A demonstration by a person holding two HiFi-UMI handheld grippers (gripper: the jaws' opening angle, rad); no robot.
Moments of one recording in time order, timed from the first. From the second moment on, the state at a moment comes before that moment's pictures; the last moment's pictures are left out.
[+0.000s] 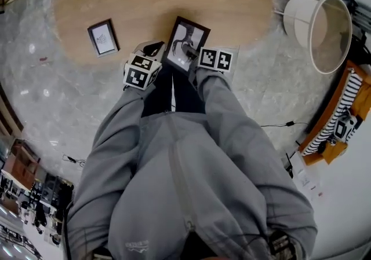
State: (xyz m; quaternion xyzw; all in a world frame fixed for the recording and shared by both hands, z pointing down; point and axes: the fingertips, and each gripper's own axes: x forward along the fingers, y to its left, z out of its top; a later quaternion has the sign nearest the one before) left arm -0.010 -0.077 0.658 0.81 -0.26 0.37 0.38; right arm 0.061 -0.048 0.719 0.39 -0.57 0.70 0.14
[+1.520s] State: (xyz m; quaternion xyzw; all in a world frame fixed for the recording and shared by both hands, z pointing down) left arm -0.048 -0.142 0.254 0.87 -0.41 0.17 0.20; right arm 0.095 -0.156 0.263 0.54 -0.78 0.28 0.12
